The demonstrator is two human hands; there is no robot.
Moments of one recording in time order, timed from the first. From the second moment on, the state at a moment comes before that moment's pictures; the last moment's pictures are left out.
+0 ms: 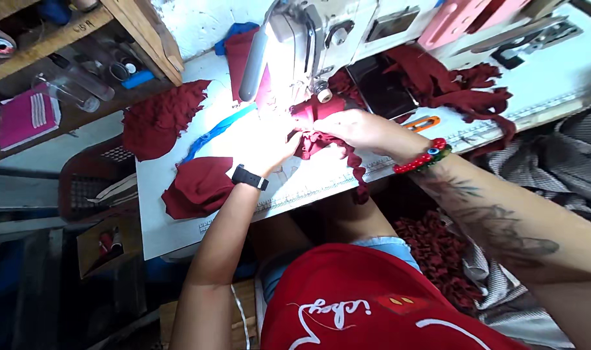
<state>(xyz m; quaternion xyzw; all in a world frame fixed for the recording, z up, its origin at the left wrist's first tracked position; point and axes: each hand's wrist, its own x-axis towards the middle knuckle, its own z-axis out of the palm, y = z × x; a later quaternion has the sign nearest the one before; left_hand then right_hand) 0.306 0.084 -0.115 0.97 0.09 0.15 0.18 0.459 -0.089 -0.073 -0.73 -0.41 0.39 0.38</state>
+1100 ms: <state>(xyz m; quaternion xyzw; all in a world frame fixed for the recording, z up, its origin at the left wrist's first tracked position) 0.299 0.077 -0.129 0.96 0.11 0.18 0.19 0.422 -0.095 -0.130 -0.77 -0.58 -0.03 0.26</state>
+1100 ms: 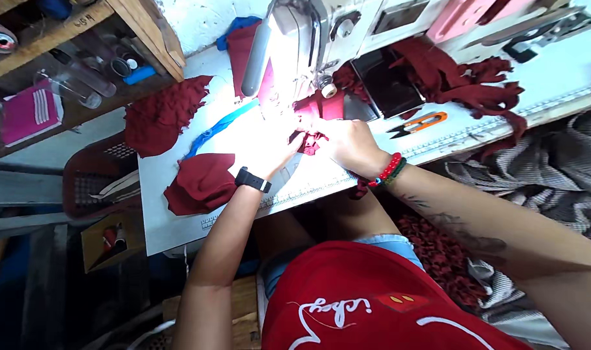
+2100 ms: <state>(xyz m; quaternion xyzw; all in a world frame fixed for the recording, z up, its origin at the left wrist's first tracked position) 0.286 0.053 -0.117 0.97 0.10 0.14 0.20 0.418 -0.113 -0.102 -0.74 -0.61 0.07 0.26</state>
